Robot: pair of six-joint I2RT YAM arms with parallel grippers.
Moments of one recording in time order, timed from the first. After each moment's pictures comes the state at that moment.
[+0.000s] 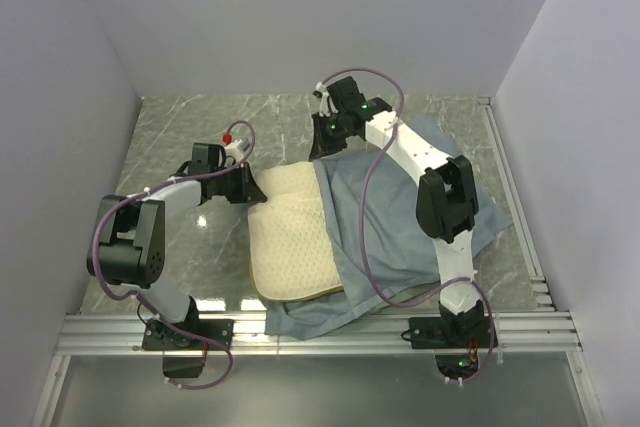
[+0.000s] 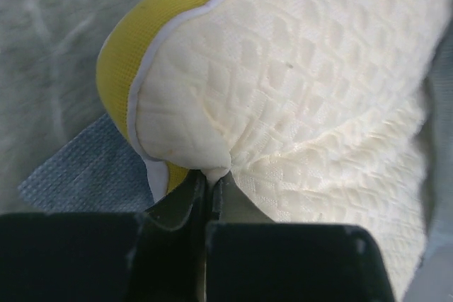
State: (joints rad) left arm -0.13 1.63 0.85 -0.10 0.63 -0.21; right arm 0.52 2.14 1.95 -0.73 -0.35 0.30
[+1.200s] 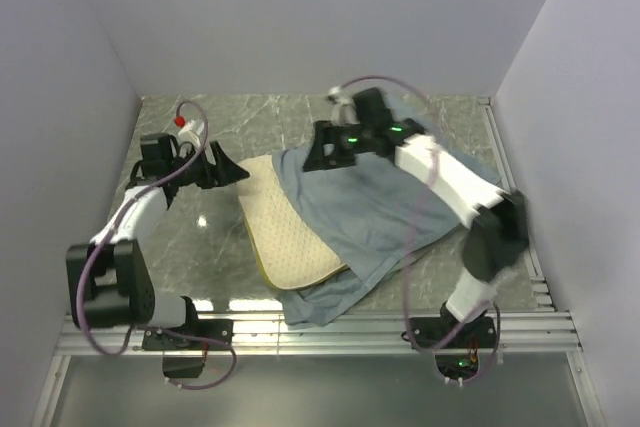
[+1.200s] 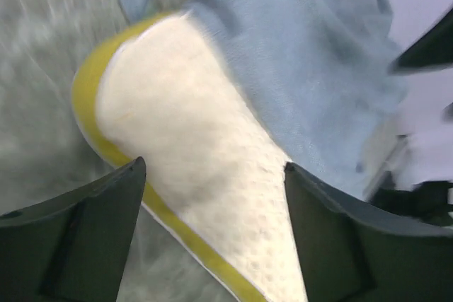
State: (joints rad) left arm 0.10 1.42 0.80 -0.03 0.87 -0.40; right arm 0.59 1.84 1.62 -0.55 -0.57 0.41
